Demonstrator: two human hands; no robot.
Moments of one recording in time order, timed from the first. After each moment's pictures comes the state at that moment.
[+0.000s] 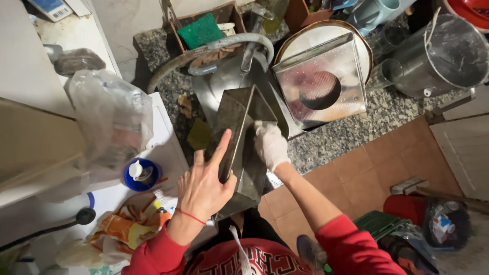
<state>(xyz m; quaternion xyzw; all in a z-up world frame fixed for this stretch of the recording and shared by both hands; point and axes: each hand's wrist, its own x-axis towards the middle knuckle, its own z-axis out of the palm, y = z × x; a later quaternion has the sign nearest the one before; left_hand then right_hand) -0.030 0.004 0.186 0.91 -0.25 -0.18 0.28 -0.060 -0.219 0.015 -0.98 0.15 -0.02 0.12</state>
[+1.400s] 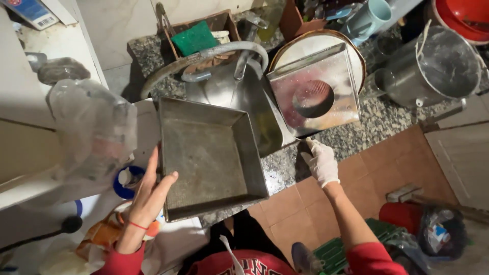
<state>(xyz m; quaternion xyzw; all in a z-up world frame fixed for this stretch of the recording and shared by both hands) 0.005 0.081 0.091 0.76 -0.10 -0.23 0.60 -0.169 -0.366 0.000 -0.95 0.18 -0.11 0.21</state>
